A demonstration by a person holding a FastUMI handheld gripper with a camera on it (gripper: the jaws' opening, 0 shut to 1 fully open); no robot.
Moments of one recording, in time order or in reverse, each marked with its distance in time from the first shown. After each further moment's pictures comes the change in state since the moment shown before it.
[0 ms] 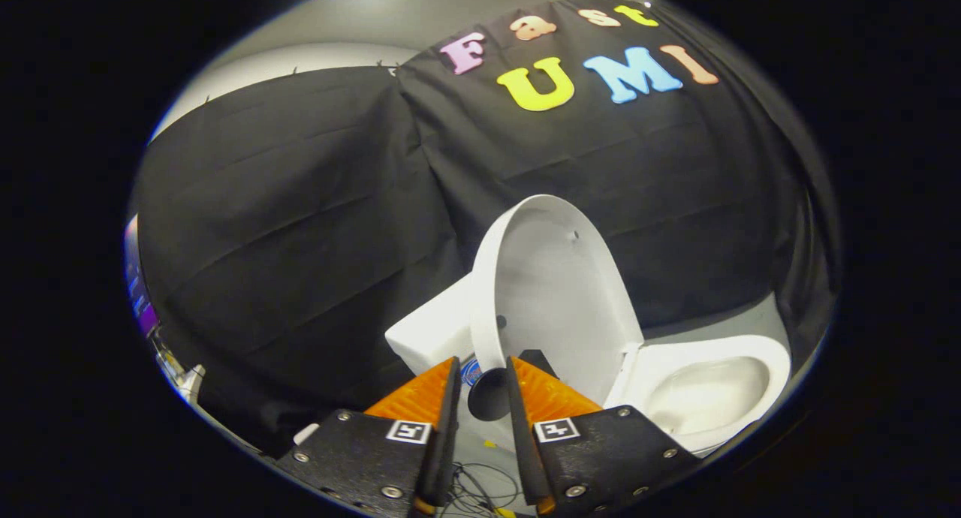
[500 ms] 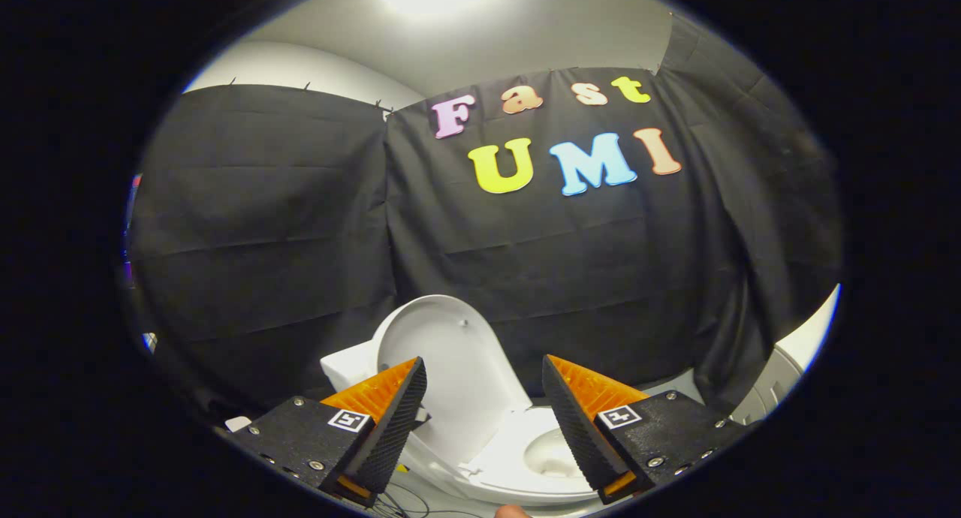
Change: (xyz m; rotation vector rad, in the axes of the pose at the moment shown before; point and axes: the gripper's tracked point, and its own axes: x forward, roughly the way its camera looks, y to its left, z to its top) arm -0.107 -0.115 0.080 -0.092 -0.206 -0.260
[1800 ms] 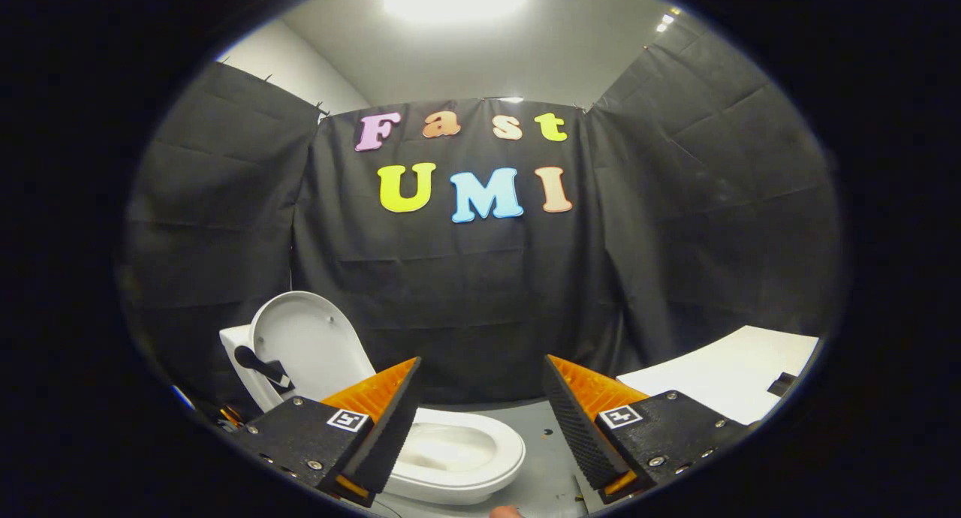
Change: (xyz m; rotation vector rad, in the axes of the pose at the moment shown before) arm -0.119 -0.166 0.030 -0.040 -0.101 -0.320
